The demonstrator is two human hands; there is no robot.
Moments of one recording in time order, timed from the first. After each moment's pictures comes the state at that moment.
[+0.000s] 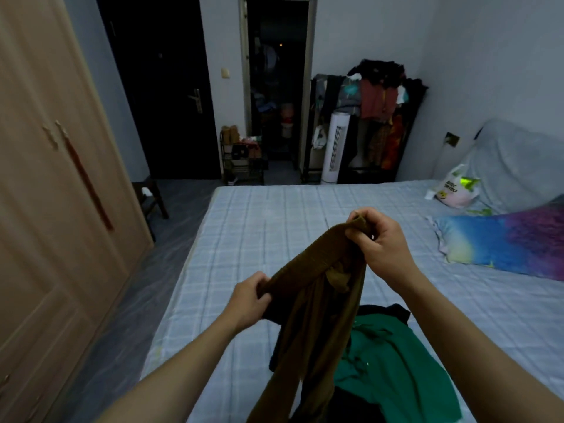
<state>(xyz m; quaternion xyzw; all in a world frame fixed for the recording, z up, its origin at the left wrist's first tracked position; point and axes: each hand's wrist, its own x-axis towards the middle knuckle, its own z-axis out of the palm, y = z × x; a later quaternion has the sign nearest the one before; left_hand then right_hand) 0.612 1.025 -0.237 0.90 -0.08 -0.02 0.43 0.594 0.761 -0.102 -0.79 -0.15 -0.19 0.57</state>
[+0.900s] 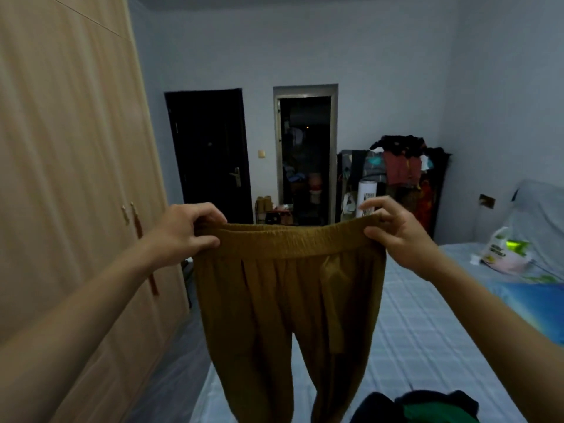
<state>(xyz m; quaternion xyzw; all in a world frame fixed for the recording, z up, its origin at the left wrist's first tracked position) 0.588 1.203 0.071 0.92 -0.21 0.21 0.23 0.621 0.800 0.031 -0.77 -0.28 -0.16 0.55</state>
